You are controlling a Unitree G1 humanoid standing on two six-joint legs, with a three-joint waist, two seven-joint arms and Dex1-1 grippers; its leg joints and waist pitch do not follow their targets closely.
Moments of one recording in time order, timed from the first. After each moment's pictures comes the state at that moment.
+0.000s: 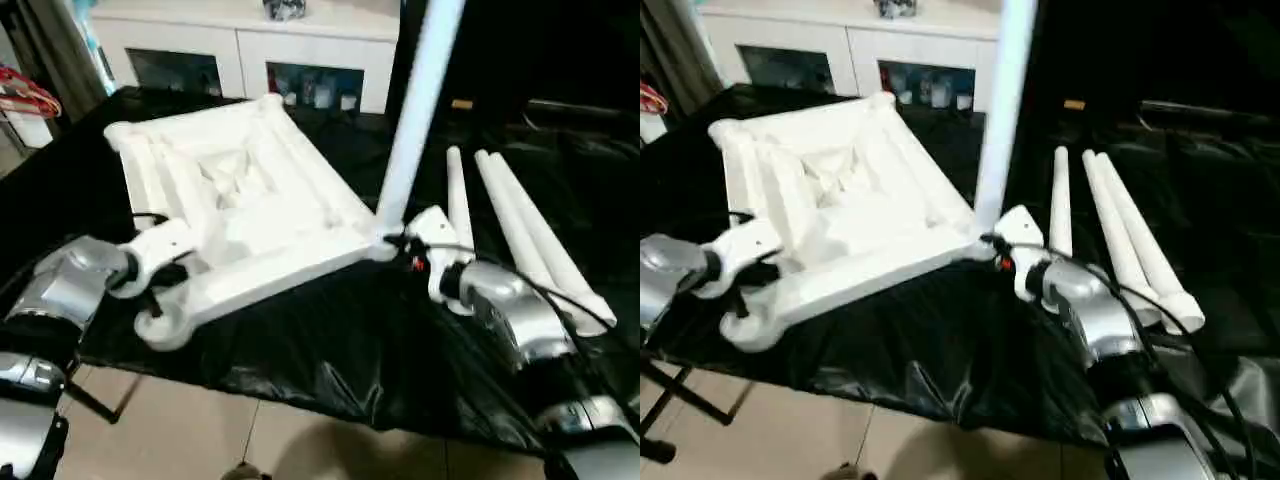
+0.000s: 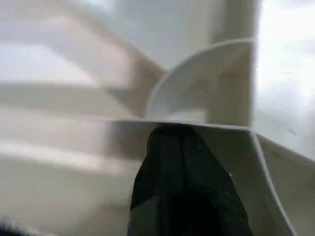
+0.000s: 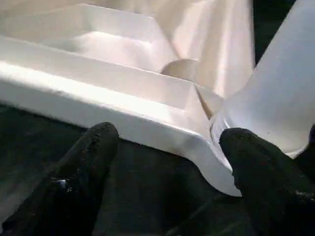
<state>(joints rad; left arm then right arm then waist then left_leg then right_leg) -0.64 0.67 -0.28 0.70 0.23 0.18 -1.03 -0.56 -0.29 0.13 0.57 0.11 0.19 0.66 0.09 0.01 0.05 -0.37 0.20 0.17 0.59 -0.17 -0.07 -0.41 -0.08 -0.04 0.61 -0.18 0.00</state>
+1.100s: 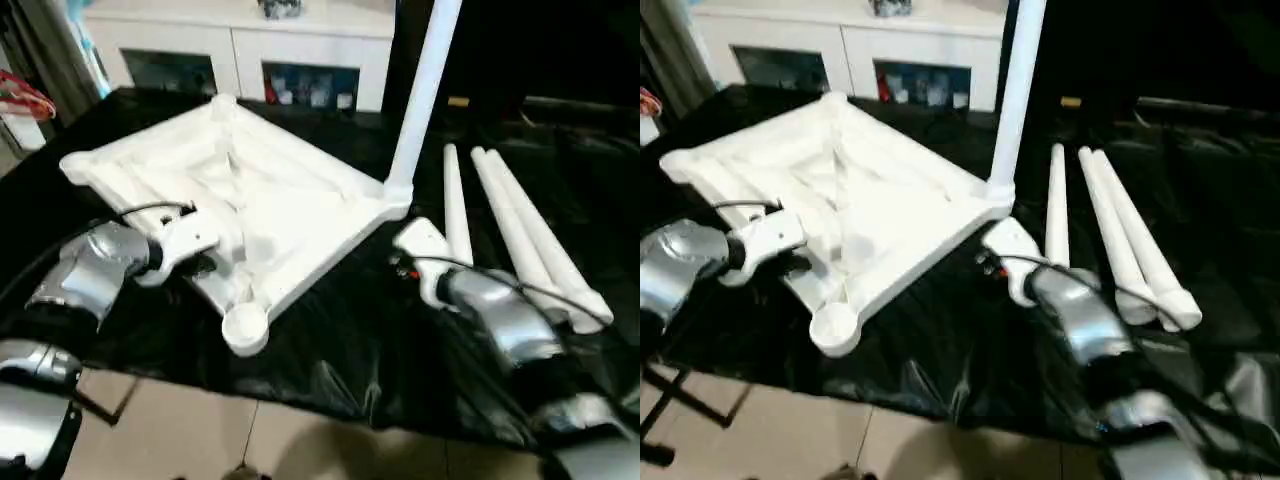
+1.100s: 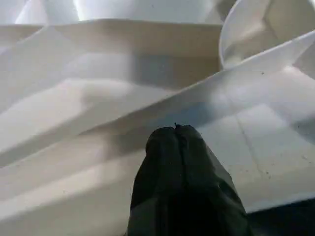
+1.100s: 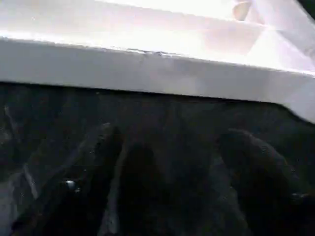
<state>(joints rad) -0.72 0.63 -0.31 0.76 0.25 0.09 -0.98 -0.55 -0.25 0.21 0.60 -0.01 0.21 0.57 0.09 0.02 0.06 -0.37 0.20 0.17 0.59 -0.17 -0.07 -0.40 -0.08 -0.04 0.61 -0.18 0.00</state>
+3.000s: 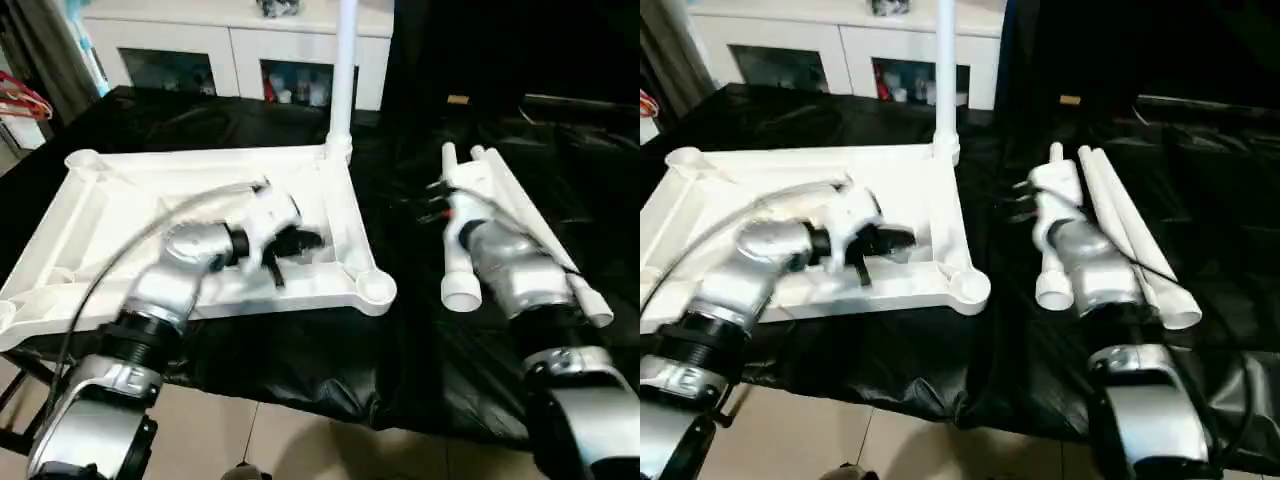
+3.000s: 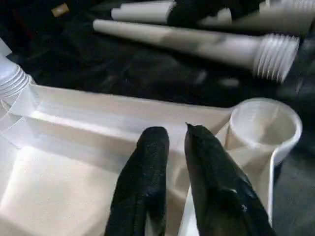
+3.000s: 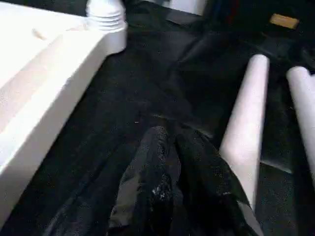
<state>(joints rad) -0.65 0.33 -0.15 0.44 -0.05 0.19 -0.95 -0.75 -0.26 -0.06 0.70 0.06 0.37 0.26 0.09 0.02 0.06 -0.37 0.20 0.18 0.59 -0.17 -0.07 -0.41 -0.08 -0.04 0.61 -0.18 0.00</state>
